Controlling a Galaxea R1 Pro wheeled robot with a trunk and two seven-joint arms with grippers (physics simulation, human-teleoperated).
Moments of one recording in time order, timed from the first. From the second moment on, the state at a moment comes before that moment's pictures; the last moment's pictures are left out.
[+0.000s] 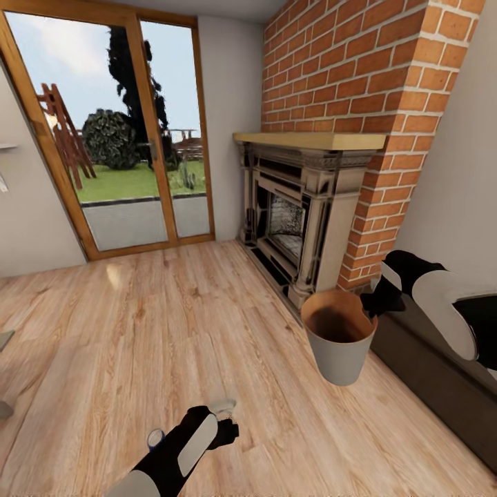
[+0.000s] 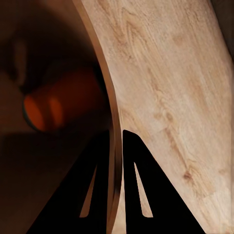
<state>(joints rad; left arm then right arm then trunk) -0.52 -0.14 -0.44 -0.67 0.76 0.59 0.50 -1.49 -0.22 0.30 0.04 -0.07 1.05 0.21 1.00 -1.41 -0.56</state>
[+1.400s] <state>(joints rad) -0.52 -0.14 -0.43 -0.61 0.76 0.58 0.45 -1.49 -0.21 0.31 0.04 -0.04 1.05 0.20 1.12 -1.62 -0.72</state>
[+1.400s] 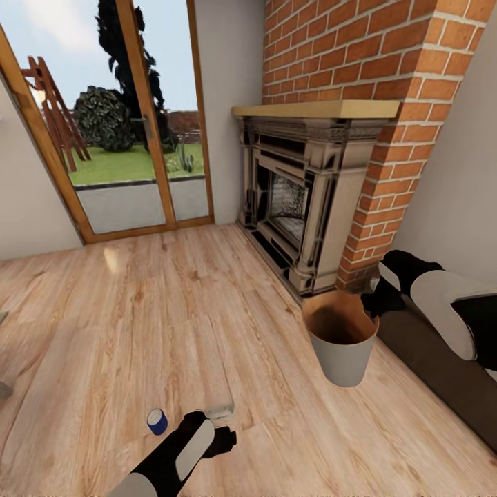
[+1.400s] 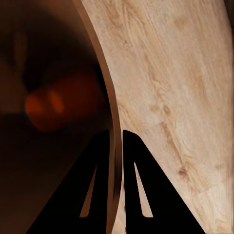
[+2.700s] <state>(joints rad) -0.52 -0.12 -0.42 -0.54 0.77 0.58 0.45 -1.49 -0.15 0.33 0.04 -0.03 1.05 0.20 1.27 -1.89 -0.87</state>
